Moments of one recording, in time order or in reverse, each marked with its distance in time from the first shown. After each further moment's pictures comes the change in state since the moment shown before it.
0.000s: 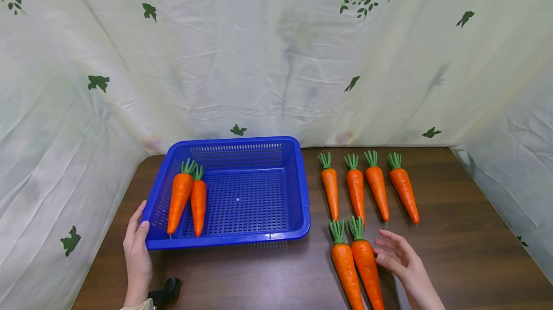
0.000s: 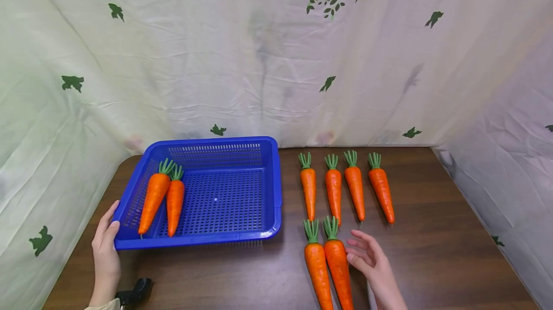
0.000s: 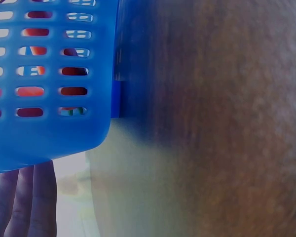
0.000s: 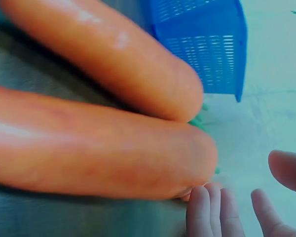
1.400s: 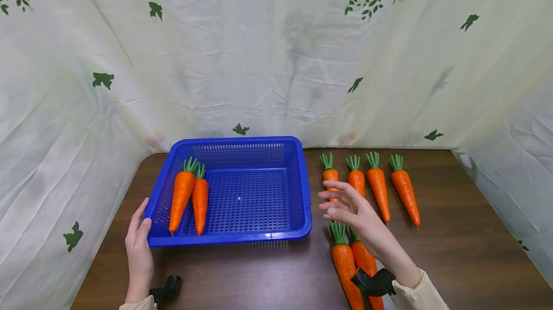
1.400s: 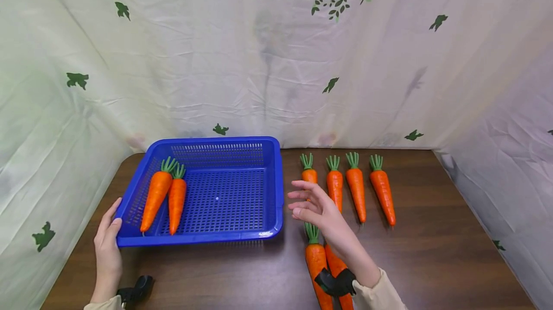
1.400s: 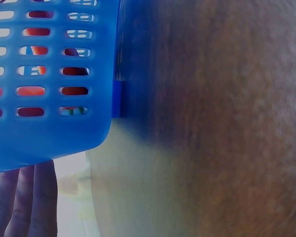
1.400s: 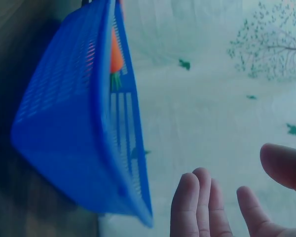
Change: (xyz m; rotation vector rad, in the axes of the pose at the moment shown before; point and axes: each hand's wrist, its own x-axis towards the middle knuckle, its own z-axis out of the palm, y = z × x) left_hand 0.002 -0.004 -0.002 -0.003 -0.013 0.011; right_hand 0.040 -0.105 0.072 0.113 -0.481 -0.286
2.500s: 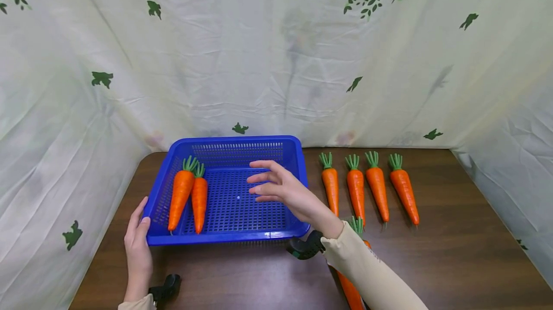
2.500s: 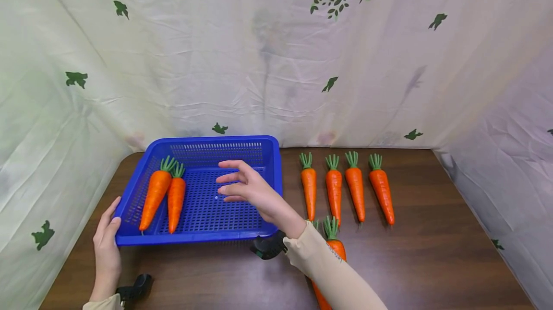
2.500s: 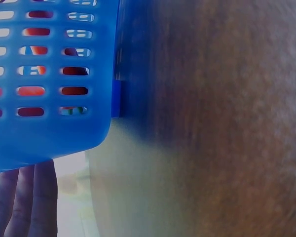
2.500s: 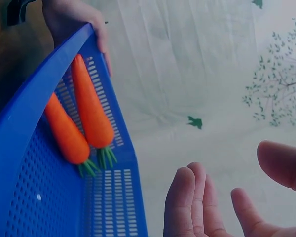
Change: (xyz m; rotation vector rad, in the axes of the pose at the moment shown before) left_hand -0.001 0.002 0.000 -0.020 0.001 -0.007; right_hand 0.091 -0.014 0.087 0.124 -0.271 0.050
